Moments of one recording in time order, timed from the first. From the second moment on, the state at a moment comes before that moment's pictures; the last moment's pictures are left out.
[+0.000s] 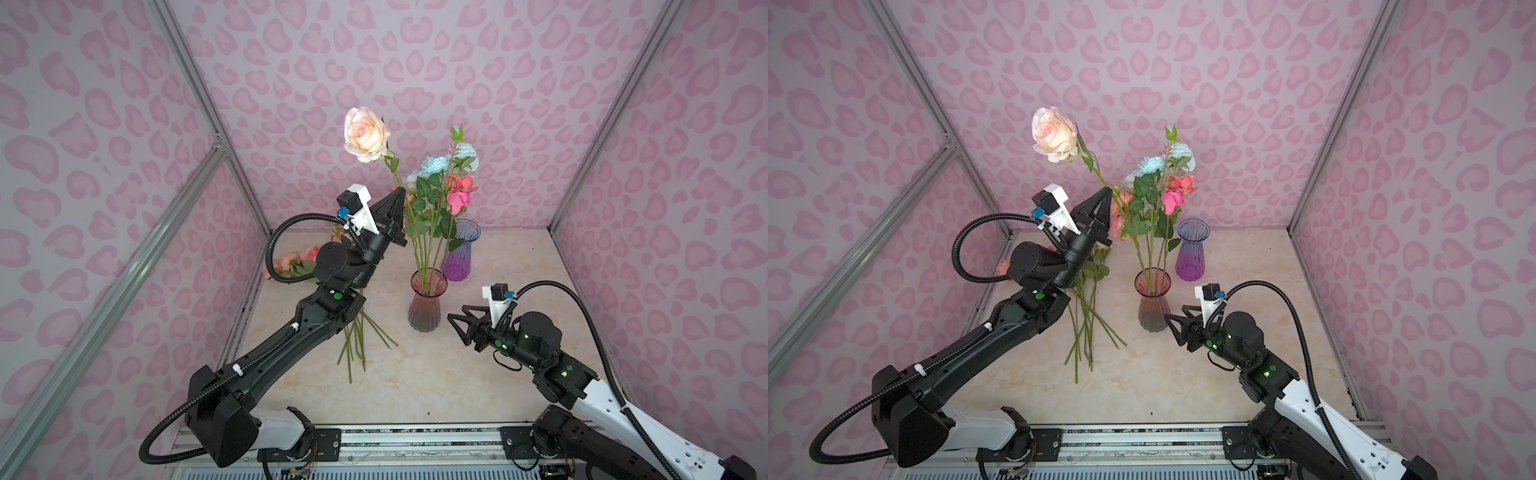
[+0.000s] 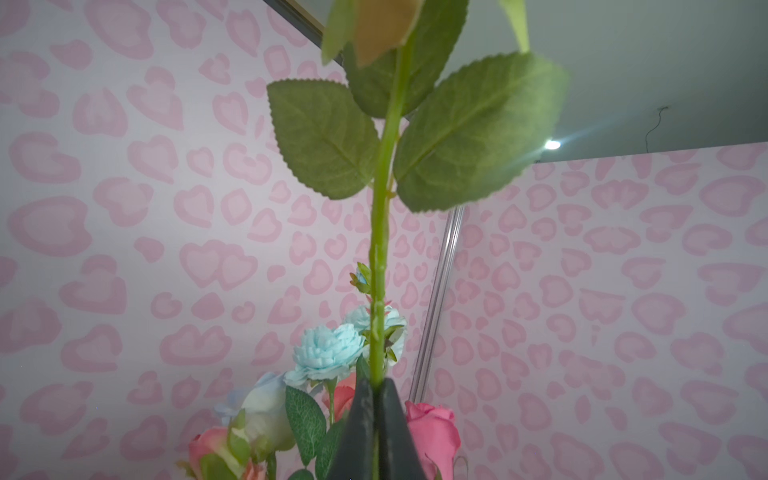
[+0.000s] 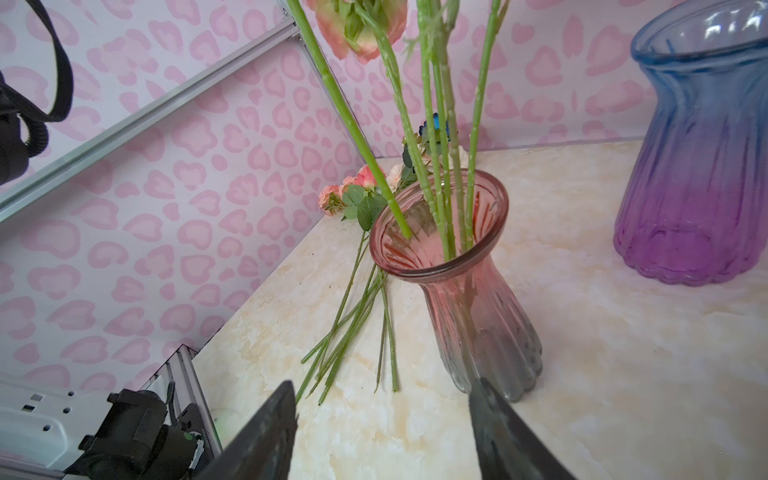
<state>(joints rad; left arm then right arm) -0.69 1.38 1.21 0.70 -0.06 -0.25 0.66 0.74 0.52 0.00 -0.16 0.45</state>
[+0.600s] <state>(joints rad) -0.77 1.39 1.01 0.64 -0.12 -0.22 0.63 0.75 0.51 -0.01 -0.16 0.45</state>
